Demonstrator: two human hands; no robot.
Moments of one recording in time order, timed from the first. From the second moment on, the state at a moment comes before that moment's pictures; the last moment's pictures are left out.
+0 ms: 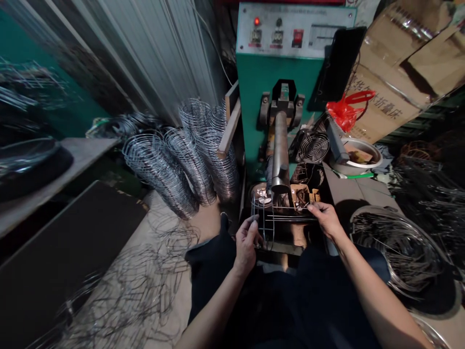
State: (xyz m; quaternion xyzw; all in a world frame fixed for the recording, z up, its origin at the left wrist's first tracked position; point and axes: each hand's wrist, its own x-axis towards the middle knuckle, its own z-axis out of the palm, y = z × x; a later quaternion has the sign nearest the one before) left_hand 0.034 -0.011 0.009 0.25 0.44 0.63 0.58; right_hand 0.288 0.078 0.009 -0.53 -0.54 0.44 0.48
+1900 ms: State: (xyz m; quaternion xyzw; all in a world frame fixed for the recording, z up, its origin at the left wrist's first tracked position) left_hand -0.038 -0.061 0.054 0.29 0.32 0.54 0.73; right_hand 0.331 0.016 0.025 -0.53 -0.55 0.62 0.18
